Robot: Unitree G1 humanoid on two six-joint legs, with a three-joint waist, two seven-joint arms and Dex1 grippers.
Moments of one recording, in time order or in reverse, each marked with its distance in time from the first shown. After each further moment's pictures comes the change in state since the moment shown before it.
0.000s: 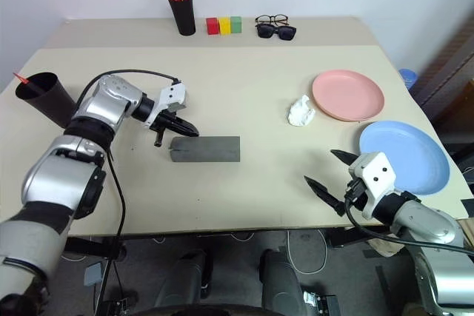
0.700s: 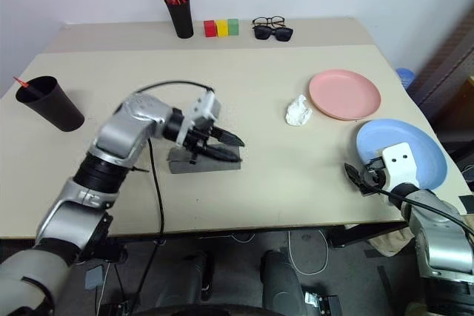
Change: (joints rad) left arm 0.266 -0.072 -0.069 -0.838 -0.327 0.489 0.091; right arm -0.199 -0.009 0.009 0.408 -0.148 0.083 -0.212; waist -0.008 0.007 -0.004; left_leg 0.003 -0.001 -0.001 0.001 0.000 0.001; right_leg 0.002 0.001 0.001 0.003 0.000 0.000
